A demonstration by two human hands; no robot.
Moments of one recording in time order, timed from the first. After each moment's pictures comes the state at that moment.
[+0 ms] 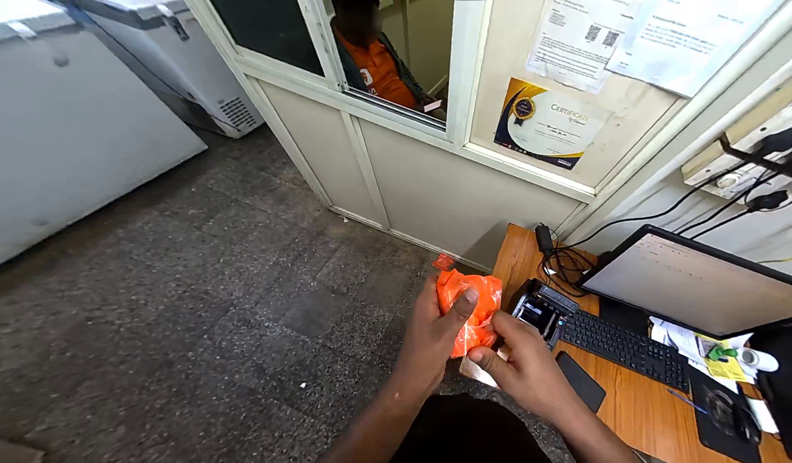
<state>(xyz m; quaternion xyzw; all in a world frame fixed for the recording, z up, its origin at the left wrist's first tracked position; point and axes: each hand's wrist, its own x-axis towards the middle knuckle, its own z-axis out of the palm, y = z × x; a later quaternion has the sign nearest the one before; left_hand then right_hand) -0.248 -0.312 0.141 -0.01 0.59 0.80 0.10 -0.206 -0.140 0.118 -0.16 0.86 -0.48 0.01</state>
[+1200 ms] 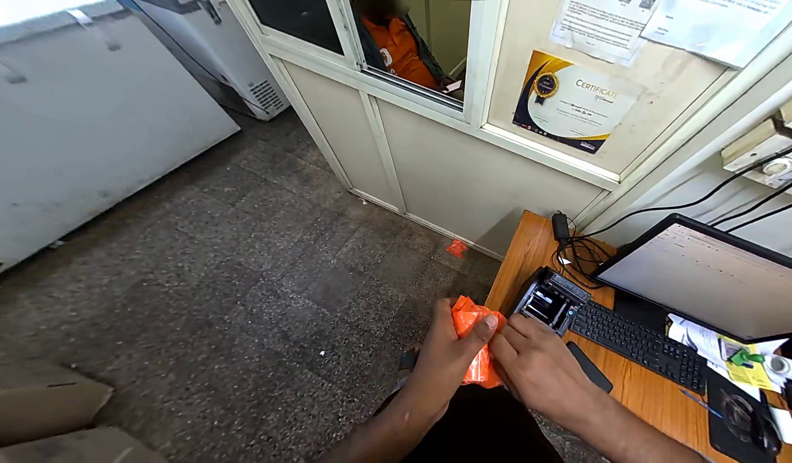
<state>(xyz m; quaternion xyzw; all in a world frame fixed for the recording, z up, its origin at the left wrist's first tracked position) -0.195 -0.305 0.120 -0.10 0.63 0.74 0.20 -0.182 -0.116 0.108 -0.36 0.92 -0.13 -0.09</state>
